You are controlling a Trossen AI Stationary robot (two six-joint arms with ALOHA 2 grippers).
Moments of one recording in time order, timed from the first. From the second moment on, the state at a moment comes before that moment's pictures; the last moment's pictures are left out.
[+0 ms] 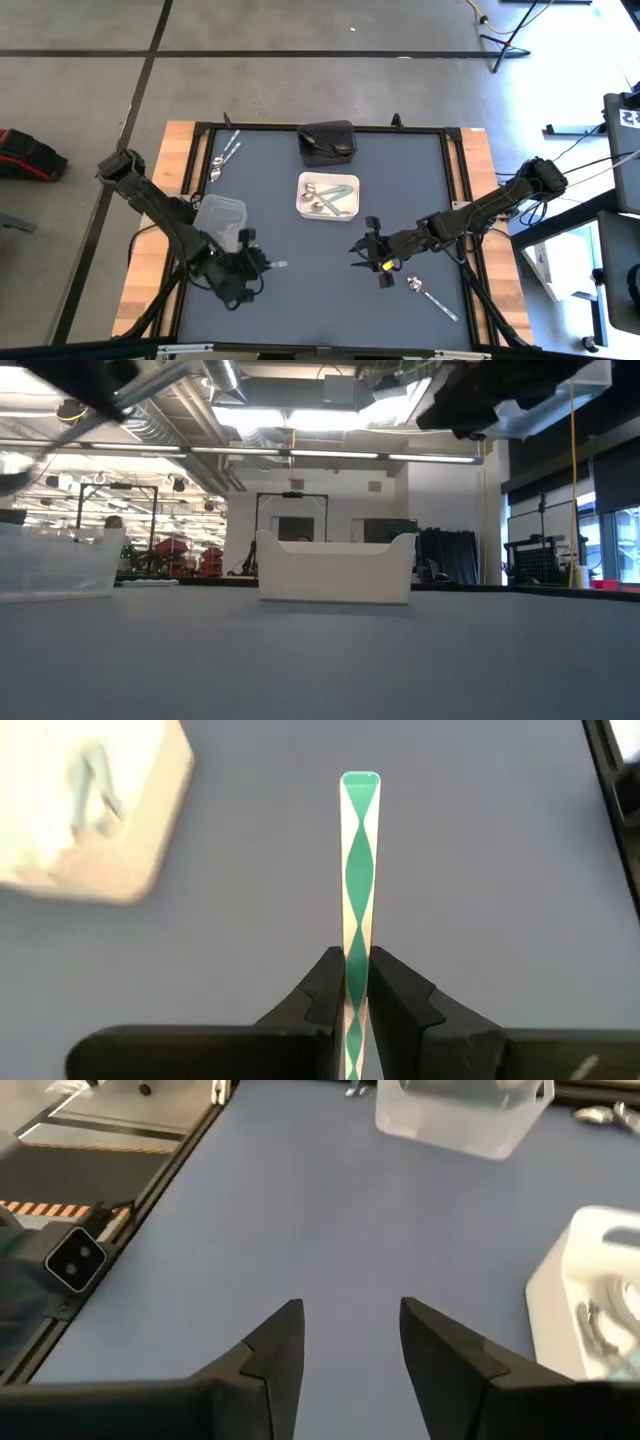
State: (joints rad) left arm -0.73 1.41 0.96 -0.59 -0.57 -0.63; right arm 0.44 1.38 0.80 0.02 0.19 0.11
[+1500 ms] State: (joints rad) left arm -0.52 0.99 0.97 -1.28 -0.50 -1.03; right arm 0.25 1.34 0.83 -0.16 0.53 -0.08
